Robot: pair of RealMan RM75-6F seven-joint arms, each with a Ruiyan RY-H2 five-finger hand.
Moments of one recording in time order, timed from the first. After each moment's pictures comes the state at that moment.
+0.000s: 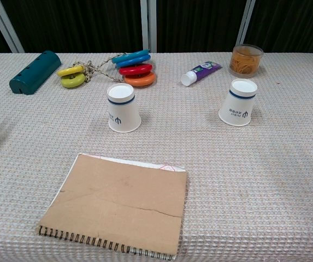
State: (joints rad) left arm -0.28 -1.24 -0.06 -1.50 1.43 1.18 -0.04; right arm 0.18 -1.10 0.04 -1.64 -1.61 1.44 0.10
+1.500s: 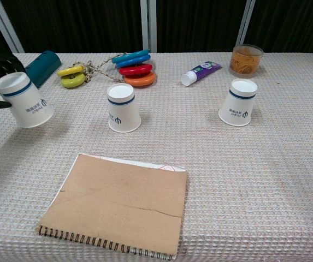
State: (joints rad) left arm -0.53 -1.26 -0.15 -1.55 1.34 0.93 0.01; right arm 0.14 -1.11 0.02 -1.63 -1.63 1.49 0.11
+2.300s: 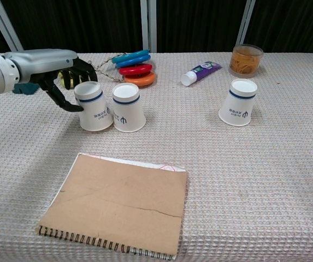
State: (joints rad) left arm -0.77 -1.48 -0.19 -1.44 1.12 0.79 0.24; right arm 0.10 -1.10 0.01 -1.62 -1.63 1.54 0.13
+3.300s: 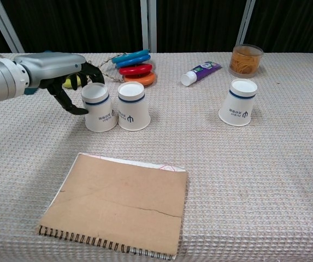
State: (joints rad) left arm -0.81 -1.51 -0.16 -1.45 1.05 0.84 0.33; right arm 0.09 -1.11 0.01 -1.59 -1.63 1.54 0.16
